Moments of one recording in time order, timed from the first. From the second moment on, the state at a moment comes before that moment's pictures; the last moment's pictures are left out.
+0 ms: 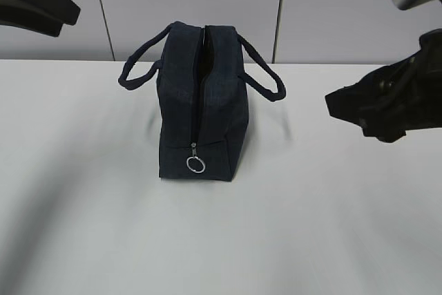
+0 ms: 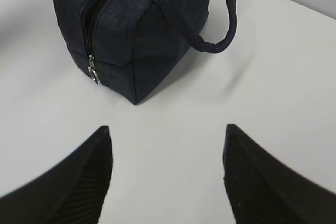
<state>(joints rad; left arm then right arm) 0.00 1.63 -1.45 -0.85 1.21 0.55 0.48 1.08 -0.81 -0.04 0.47 0.00</state>
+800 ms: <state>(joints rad) 0.00 1.56 -1.45 -0.85 1.22 0.50 0.48 1.37 -0.34 -0.34 -0.73 0.18</state>
